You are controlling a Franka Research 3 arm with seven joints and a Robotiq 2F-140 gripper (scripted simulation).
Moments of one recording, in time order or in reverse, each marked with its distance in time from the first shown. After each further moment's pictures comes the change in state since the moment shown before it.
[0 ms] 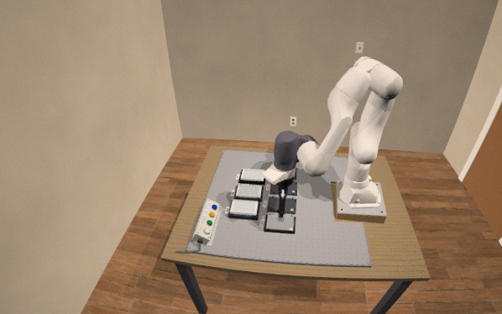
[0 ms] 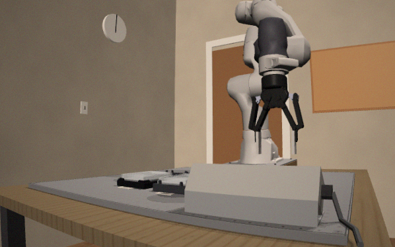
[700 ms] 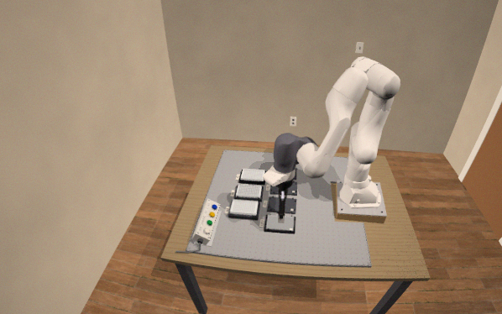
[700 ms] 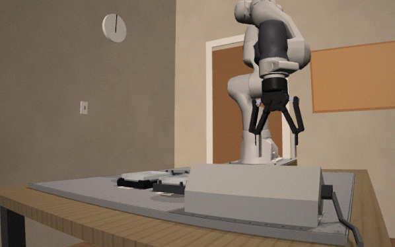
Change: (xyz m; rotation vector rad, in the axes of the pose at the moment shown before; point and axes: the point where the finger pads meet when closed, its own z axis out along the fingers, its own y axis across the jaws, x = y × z) arm -0.001 0.000 0.009 -0.001 -0.008 0.004
